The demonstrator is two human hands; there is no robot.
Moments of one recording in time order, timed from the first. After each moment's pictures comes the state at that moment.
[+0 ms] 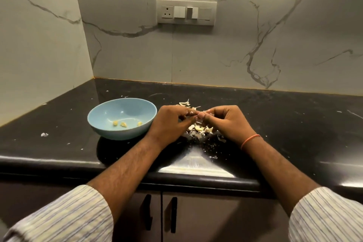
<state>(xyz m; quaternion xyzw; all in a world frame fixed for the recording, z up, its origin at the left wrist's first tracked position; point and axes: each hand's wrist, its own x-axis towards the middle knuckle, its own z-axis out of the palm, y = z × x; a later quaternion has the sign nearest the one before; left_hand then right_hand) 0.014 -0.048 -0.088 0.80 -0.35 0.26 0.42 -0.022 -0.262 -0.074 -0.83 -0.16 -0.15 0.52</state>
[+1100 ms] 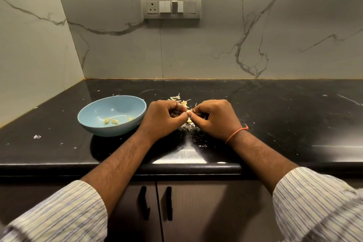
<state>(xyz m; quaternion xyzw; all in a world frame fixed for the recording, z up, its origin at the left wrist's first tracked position) -0.006 -0.050 -0.084 0.82 -0.32 0.22 0.42 -0.031 -0.257 -0.084 -0.87 -0.24 -0.37 0.23</state>
